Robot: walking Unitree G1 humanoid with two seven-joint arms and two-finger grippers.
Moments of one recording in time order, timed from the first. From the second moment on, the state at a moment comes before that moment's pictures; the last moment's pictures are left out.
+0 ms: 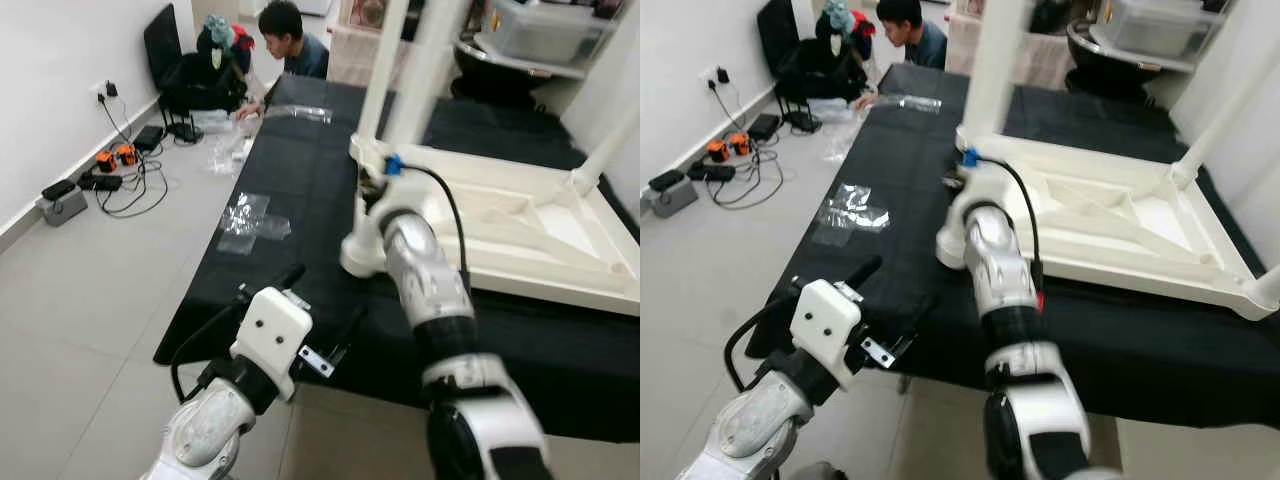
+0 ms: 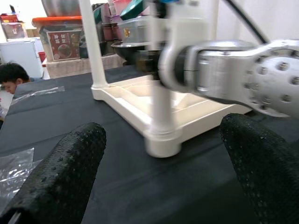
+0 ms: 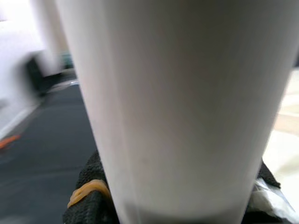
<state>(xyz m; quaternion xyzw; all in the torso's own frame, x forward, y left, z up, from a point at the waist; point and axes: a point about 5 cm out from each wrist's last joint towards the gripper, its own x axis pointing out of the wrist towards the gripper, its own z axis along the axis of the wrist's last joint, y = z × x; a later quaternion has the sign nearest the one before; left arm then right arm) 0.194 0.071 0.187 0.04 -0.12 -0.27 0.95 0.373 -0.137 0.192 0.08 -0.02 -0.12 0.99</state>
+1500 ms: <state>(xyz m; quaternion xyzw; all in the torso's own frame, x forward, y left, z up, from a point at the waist) 0.196 0.070 0.183 0.05 -0.11 -0.27 0.95 0.388 -0.090 0.199 0.05 -0.01 0.19 0.98</state>
